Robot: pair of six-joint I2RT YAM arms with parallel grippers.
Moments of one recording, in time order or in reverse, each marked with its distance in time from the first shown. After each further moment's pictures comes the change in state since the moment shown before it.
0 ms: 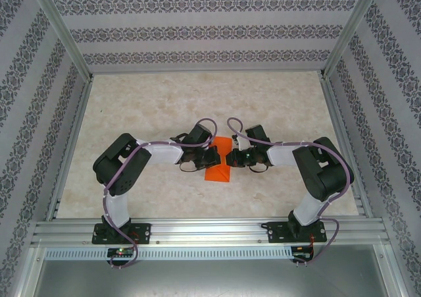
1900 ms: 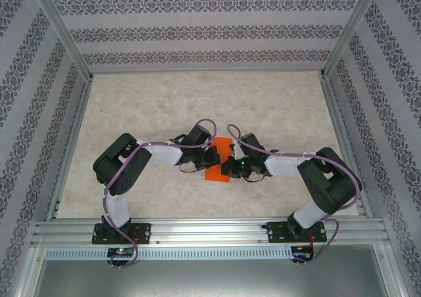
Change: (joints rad) left arm 0.005 0.000 -0.027 0.052 0.008 0.001; right arm 0.150 -0.116 -0.076 -0.035 0.059 0.324
